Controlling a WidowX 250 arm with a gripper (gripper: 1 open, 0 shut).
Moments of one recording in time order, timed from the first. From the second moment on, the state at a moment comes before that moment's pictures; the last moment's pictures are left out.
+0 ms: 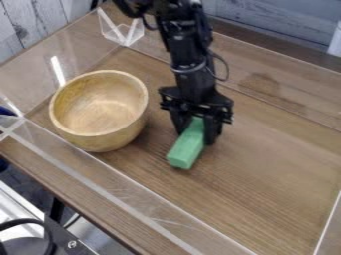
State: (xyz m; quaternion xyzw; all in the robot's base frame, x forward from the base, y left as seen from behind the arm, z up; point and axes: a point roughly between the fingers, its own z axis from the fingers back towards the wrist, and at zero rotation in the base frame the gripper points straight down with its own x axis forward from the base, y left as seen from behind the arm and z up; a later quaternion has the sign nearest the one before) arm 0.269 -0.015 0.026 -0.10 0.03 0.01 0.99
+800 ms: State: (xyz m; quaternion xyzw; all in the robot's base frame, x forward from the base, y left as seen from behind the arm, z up) arm 0.259 -0.062 0.023 -0.07 0.06 -0.01 1.00
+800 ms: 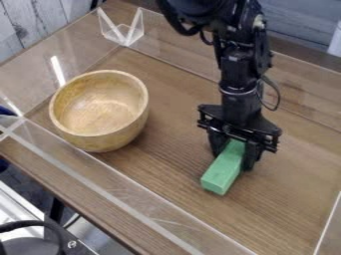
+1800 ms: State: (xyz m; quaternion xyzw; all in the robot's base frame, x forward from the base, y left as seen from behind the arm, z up) arm 0.253 -0.052 0.035 -0.08 0.08 0.03 0.99
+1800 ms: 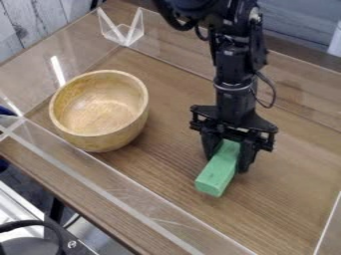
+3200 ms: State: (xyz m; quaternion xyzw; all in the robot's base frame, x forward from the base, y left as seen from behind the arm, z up) arm 0.261 -0.047 0.034 -0.10 0.06 0.04 0.99
